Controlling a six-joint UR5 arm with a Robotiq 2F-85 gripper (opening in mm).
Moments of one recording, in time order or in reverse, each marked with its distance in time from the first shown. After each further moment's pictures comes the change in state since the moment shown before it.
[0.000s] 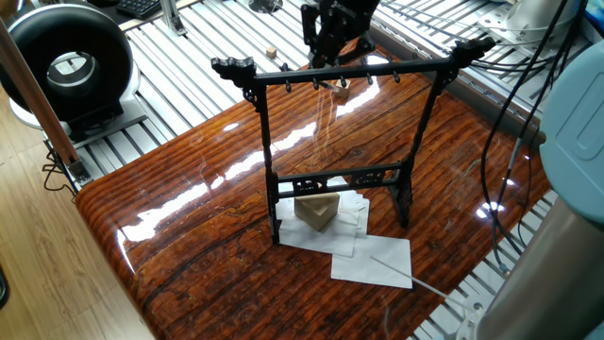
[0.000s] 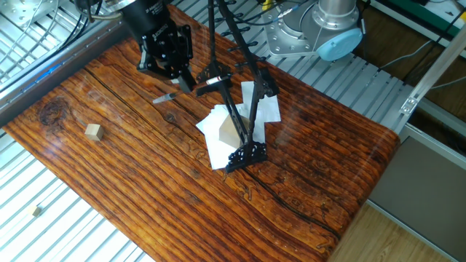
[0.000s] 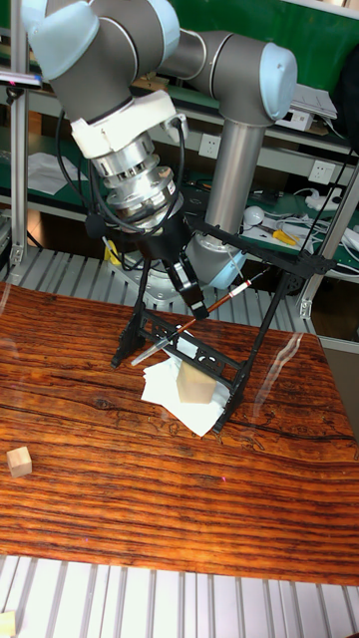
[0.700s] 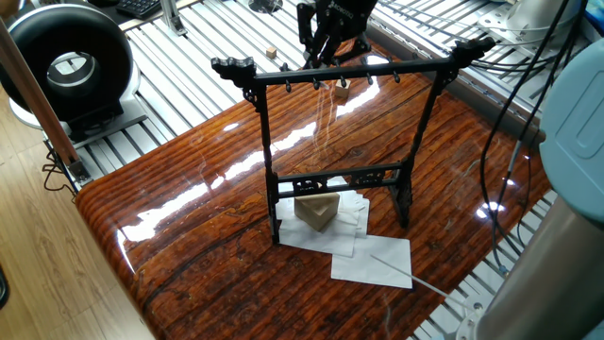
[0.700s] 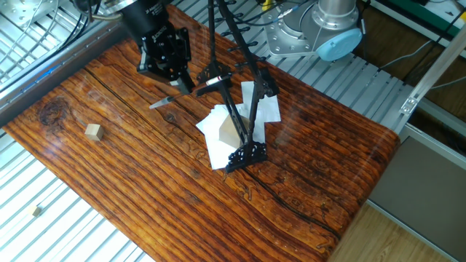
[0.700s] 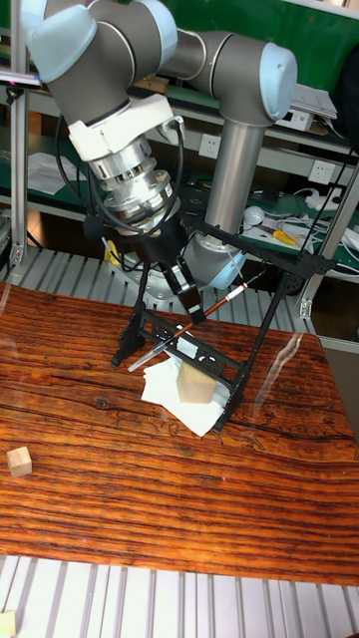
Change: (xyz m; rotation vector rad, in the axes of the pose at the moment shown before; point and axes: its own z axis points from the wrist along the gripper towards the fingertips) arm 0.010 -0.003 0.002 0.013 0.016 -0.023
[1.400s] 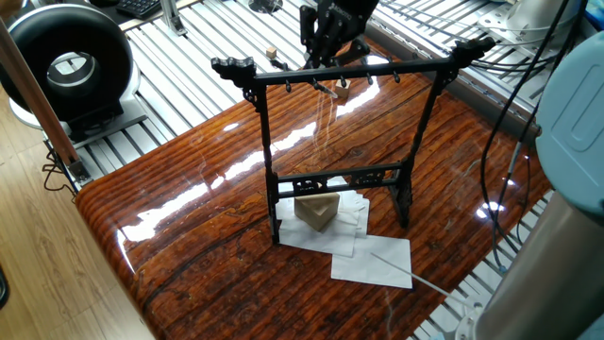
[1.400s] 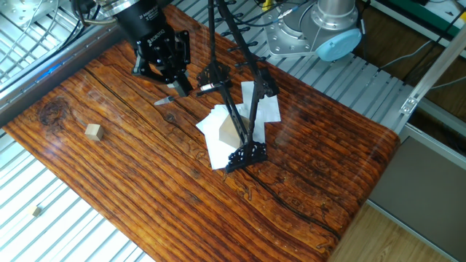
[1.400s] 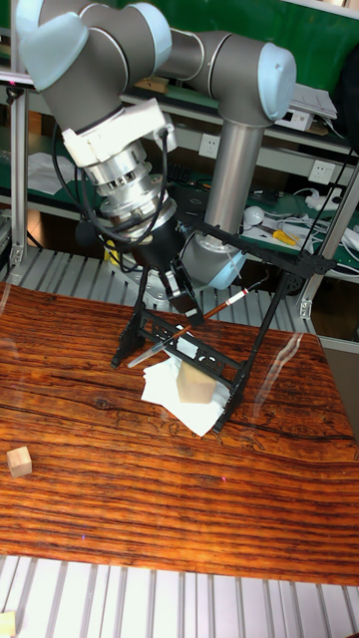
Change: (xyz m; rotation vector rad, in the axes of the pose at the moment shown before) arm -0.001 0.001 0.002 -0.001 -0.038 0.158
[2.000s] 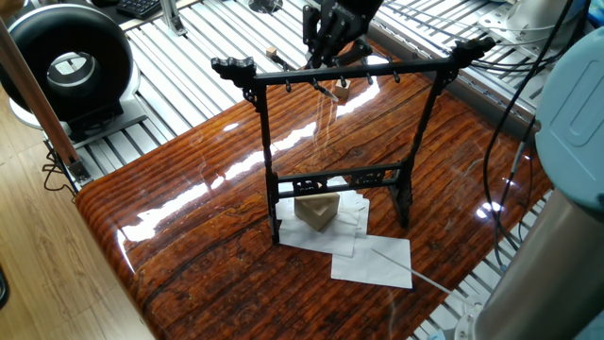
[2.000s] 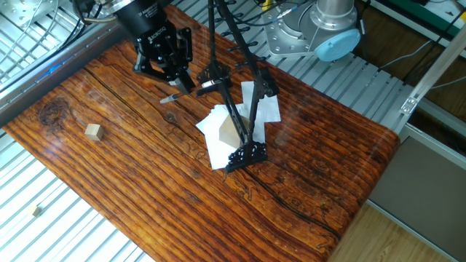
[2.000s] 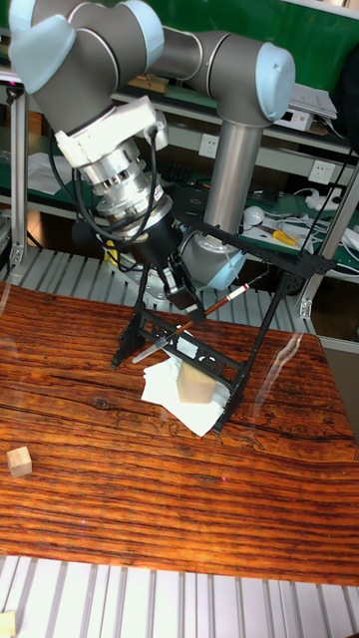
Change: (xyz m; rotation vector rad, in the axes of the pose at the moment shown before) arm -0.004 0.003 -0.004 0.012 -0.035 0.020
